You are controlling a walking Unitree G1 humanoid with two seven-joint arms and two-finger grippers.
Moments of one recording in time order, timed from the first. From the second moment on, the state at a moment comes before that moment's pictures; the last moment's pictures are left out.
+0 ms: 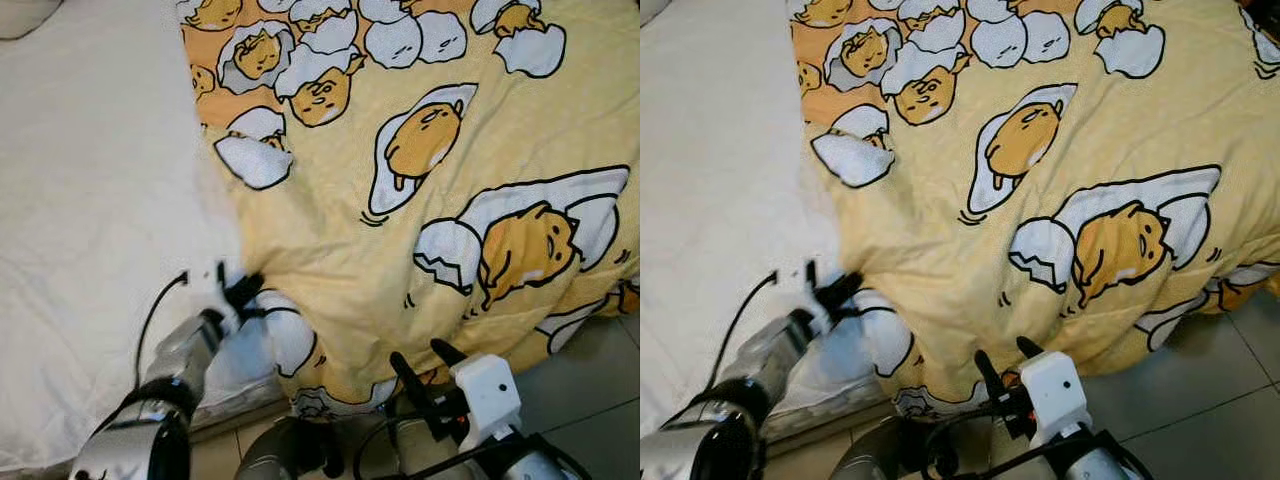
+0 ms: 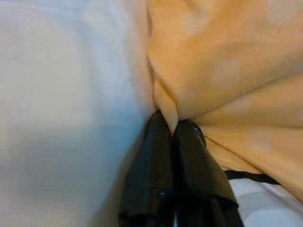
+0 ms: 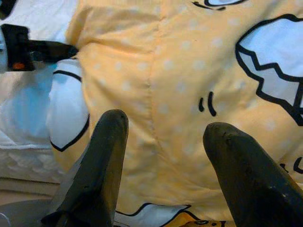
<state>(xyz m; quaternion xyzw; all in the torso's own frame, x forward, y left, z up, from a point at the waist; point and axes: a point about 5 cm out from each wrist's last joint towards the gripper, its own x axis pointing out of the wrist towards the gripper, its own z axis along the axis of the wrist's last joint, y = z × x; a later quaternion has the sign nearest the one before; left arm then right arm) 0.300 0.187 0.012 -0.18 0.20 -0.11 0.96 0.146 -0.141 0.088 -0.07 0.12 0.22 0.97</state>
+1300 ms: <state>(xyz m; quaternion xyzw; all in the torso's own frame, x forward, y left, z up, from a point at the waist) 0.199 0.239 -0.045 -0.10 0.27 0.03 0.96 0.168 -0.132 0.088 -0.08 0.09 0.28 0.95</state>
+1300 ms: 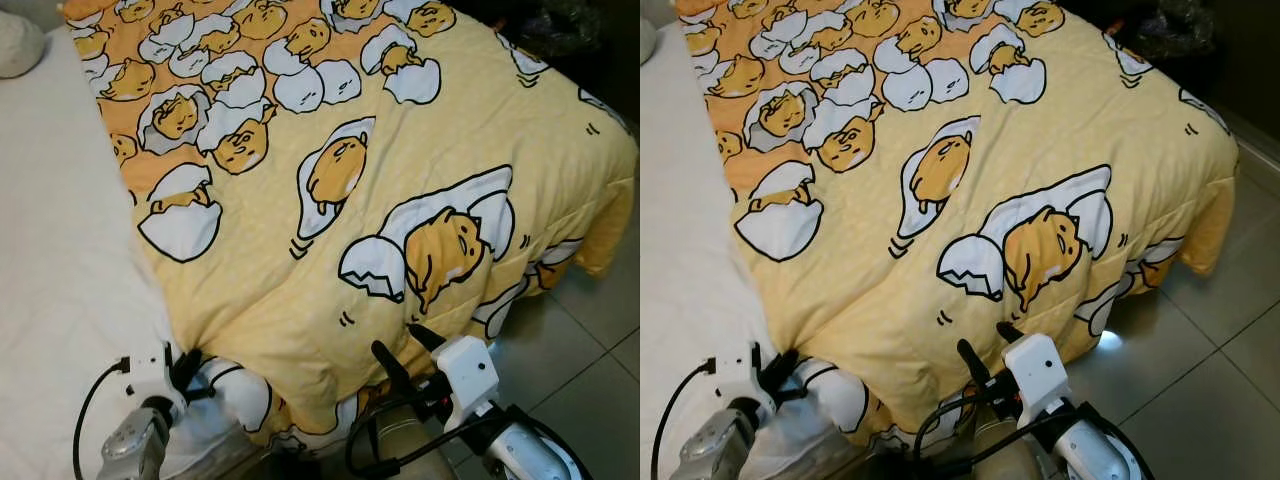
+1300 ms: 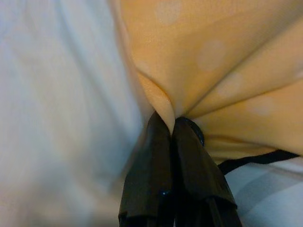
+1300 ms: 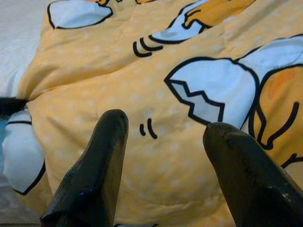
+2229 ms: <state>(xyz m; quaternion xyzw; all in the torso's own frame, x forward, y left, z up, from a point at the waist) 0.159 0.227 -0.043 0.16 0.23 0.05 0.96 0.185 -0.133 0.082 -0.08 0.08 0.29 0.95</state>
